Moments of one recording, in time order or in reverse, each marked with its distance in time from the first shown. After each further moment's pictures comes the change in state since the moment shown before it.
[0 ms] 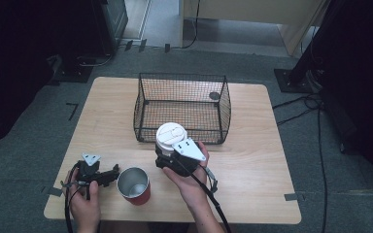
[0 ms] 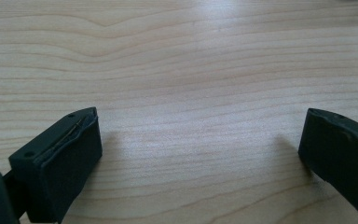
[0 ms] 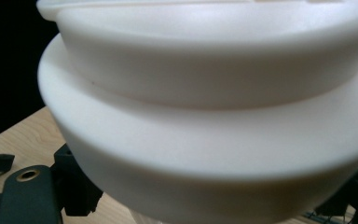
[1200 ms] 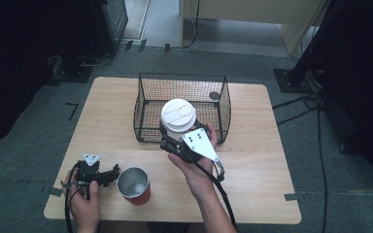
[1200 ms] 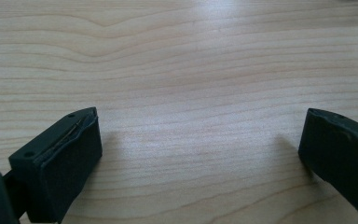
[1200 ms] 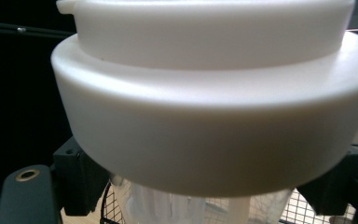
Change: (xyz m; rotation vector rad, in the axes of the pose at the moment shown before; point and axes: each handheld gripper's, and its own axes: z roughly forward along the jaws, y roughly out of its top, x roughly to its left) left arm 0.000 0.000 0.000 0.001 0.000 0.000; right arm -0.014 0.045 -0.008 -0.393 -0.015 -0.061
